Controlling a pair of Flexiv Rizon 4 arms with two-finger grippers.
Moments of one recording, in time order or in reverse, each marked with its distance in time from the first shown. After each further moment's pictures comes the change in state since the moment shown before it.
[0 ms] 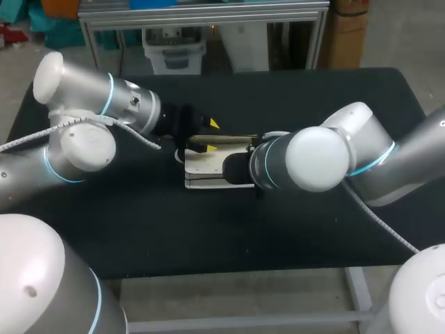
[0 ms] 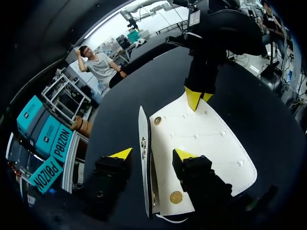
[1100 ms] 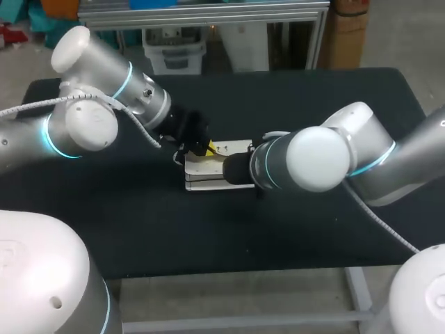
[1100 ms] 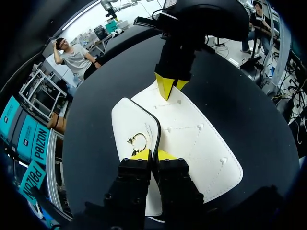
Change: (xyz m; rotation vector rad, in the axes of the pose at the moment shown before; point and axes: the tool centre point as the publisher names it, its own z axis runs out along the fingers) left arm 0.037 0.009 0.012 -0.098 0.254 0.039; right arm 0.001 0.000 -0.001 -0.002 0.002 0.001
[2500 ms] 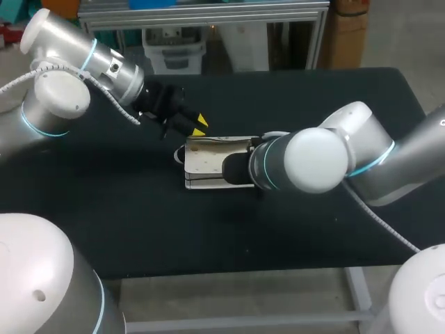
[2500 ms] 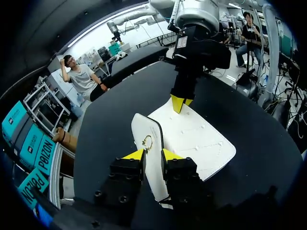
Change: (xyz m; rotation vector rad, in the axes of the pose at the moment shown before) left arm -0.036 0.001 -0.053 0.242 -0.029 0.014; right arm -0.002 0.000 -0.002 0.009 -0.009 -0.006
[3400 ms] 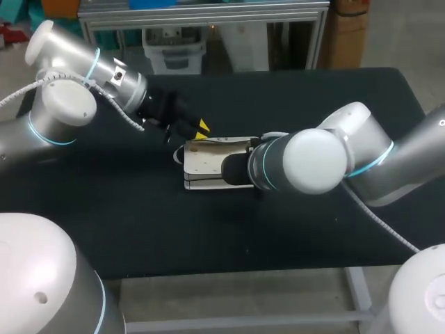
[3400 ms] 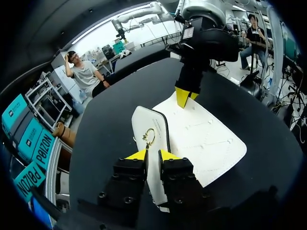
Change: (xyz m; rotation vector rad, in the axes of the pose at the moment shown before) left arm 0.002 0.011 0.014 -0.002 -0.027 -0.047; right arm 0.001 0.002 0.000 0.001 -0.001 -0.004
